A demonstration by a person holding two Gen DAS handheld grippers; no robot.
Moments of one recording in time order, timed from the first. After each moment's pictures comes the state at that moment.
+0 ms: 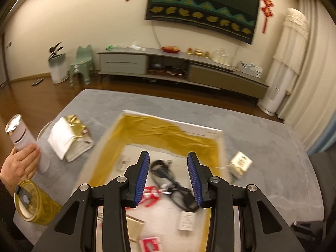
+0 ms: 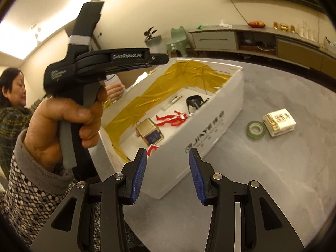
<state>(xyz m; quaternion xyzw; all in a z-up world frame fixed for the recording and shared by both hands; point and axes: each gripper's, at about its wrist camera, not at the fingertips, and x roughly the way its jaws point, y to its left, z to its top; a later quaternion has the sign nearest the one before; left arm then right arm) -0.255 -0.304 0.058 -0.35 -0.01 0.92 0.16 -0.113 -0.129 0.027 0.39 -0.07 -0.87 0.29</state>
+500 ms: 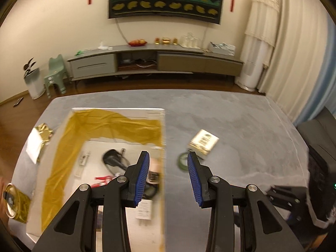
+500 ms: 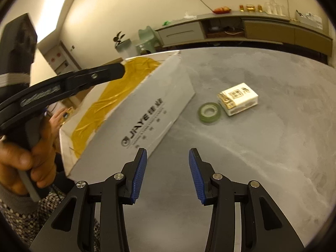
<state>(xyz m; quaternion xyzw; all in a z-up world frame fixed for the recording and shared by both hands) -0.215 -0.212 0.049 -0.37 0.05 0.90 0.24 -0.139 -0.056 -0.012 0.42 -0.12 -0.88 0.20</state>
